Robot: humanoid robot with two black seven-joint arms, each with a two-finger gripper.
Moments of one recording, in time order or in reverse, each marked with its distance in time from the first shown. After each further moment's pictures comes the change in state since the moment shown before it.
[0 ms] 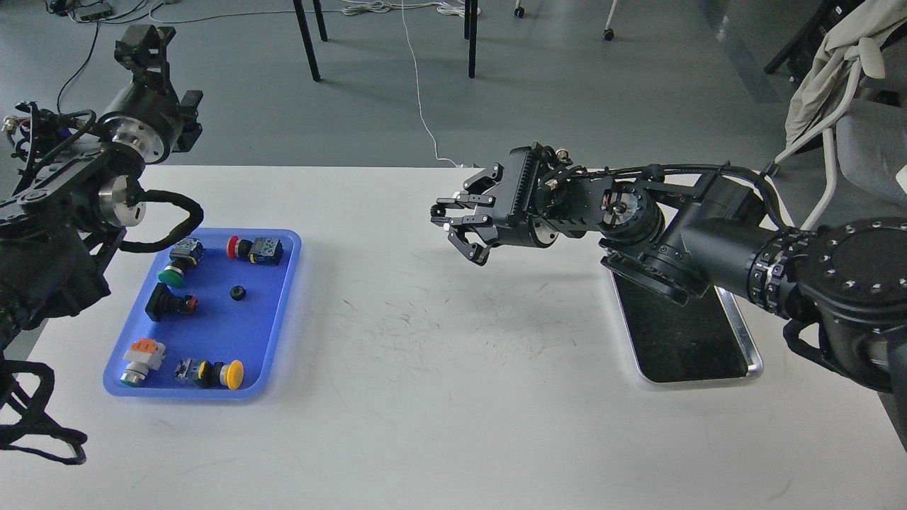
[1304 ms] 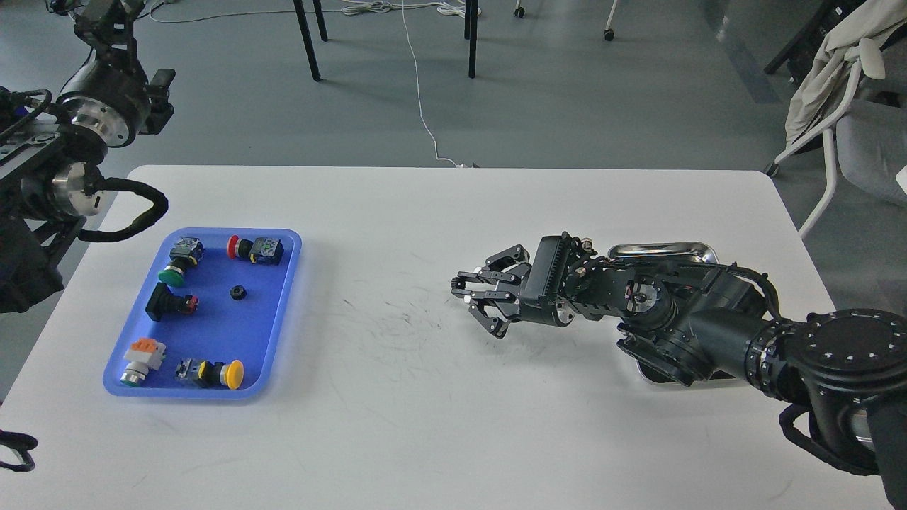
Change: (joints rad) left arm -0.002 0.131 0.014 -0.147 -0.003 0.013 0.009; right arm -0.267 0.000 0.107 -0.072 -0.079 -0.124 0.029
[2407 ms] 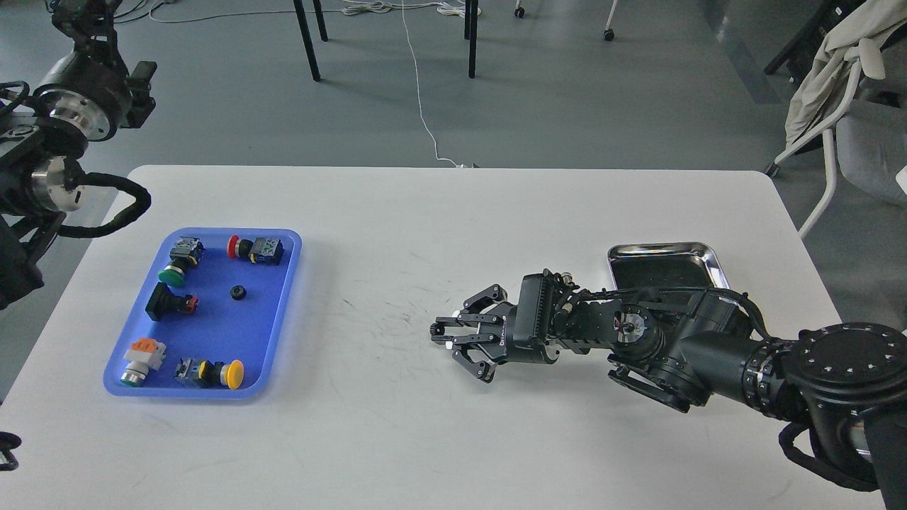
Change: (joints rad) left arm -0.010 0.035 0.016 -0.006 0.000 0.001 0.002; right arm -0.042 0.000 -0.016 0.096 -0.051 -0.026 0.018
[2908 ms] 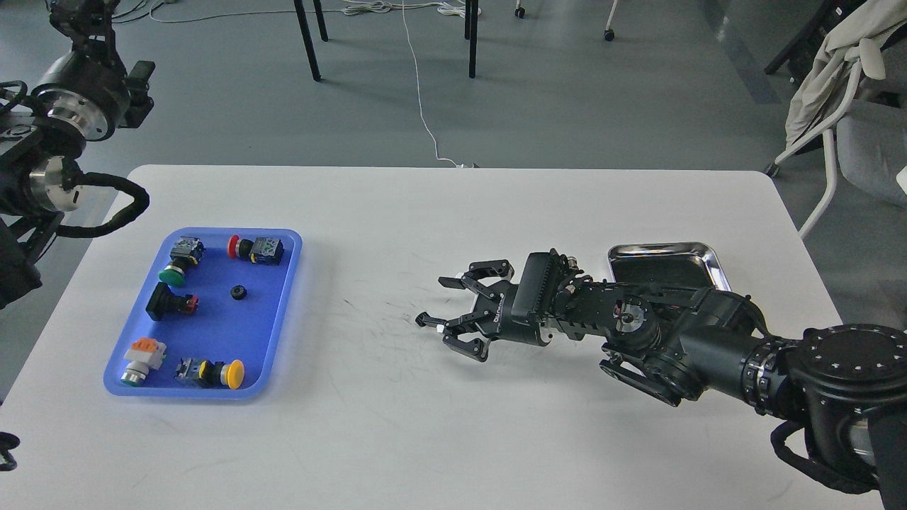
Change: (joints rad) left arm 0.000 0.004 0.003 0.000 0.000 0.000 0.000; right arm -0.003 0.000 0.112 -0.001 0.081 0.000 -0.021
